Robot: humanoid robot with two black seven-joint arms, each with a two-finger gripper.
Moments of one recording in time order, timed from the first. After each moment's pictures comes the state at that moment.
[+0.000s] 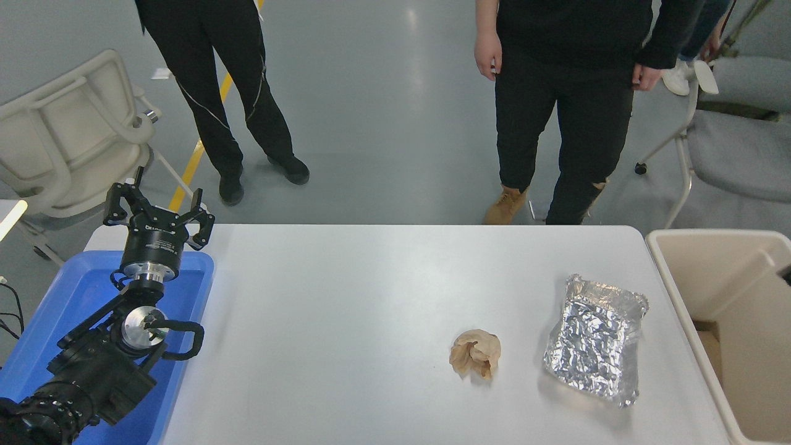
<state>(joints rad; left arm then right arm) -0.62 0.21 -0.90 -0.40 -0.07 -0.54 -0.56 1.11 -0.66 -0.94 0.50 0.06 -0.04 -0.16</state>
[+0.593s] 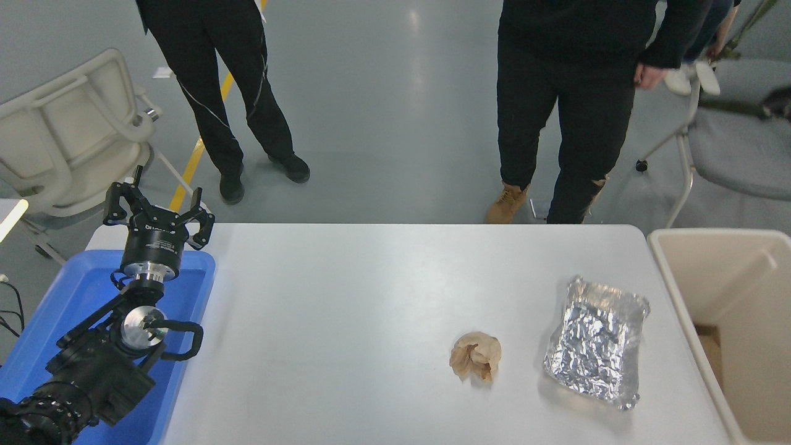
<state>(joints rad) -0.62 0.21 -0.90 -0.40 -0.07 -0.54 -0.56 2.02 -0.69 -1.23 0.88 0.03 0.51 -0.16</state>
